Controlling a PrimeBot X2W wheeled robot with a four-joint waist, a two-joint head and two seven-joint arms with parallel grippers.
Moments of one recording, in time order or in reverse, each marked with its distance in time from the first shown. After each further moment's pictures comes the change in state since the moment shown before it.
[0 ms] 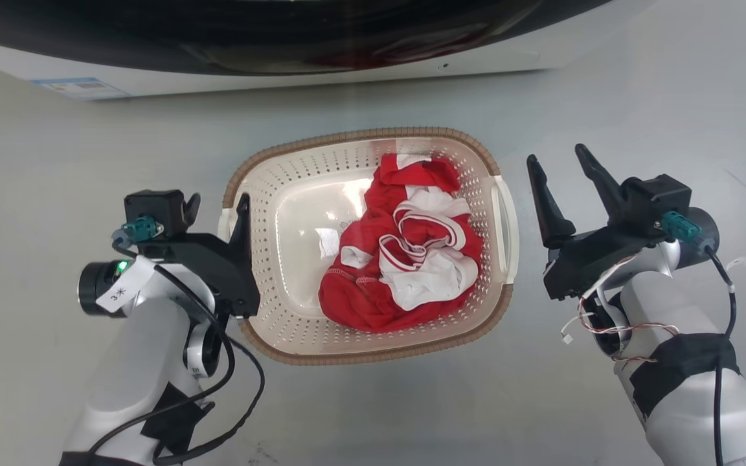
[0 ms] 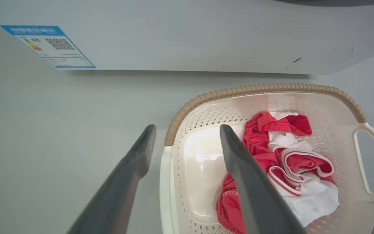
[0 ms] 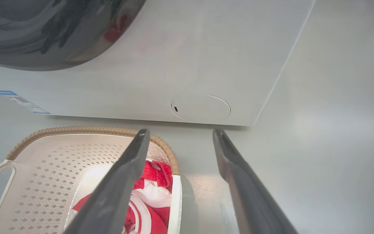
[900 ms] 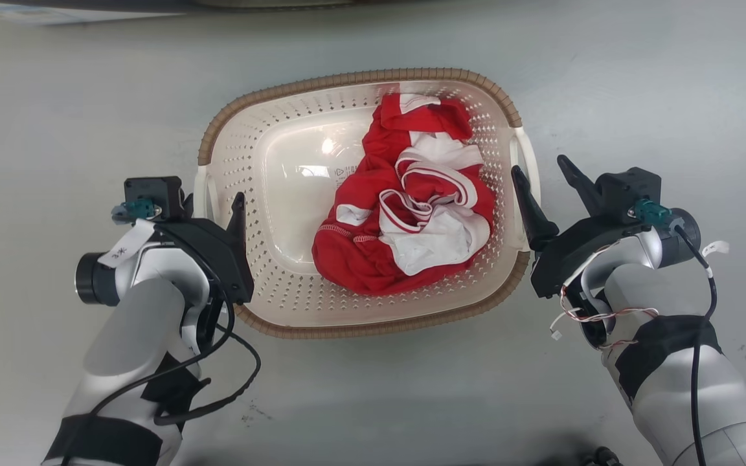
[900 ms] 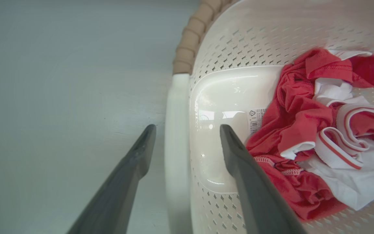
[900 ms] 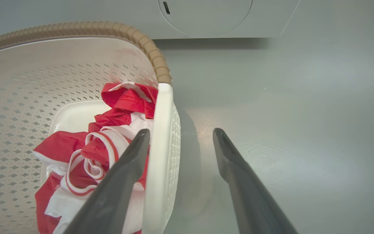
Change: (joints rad) left arm -0.128 -0.022 -0.001 0.272 -0.016 -0.053 -0.011; right arm -0.123 0.038 0.064 0.250 0.020 0.010 0.000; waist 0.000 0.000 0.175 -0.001
